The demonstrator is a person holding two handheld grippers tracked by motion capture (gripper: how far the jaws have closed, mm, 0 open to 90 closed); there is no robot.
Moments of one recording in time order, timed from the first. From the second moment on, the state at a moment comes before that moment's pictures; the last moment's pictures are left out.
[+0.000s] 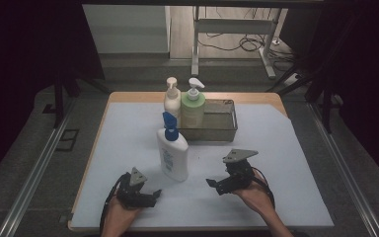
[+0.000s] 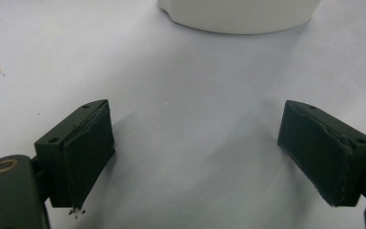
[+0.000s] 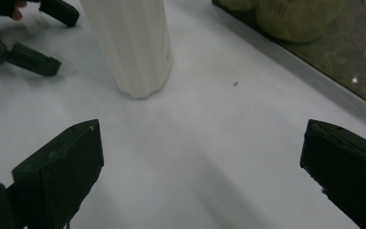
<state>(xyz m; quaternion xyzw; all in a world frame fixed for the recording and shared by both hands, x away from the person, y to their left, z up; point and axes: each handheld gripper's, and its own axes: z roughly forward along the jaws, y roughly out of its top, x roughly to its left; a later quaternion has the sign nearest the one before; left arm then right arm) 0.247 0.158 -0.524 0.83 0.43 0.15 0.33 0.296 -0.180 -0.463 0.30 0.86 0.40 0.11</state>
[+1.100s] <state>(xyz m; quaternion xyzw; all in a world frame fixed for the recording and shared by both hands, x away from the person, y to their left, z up) 0.248 0.158 -0.524 0.82 0.43 0.15 0.34 0.313 -0.095 -0.419 0.28 0.86 0.42 0.11</state>
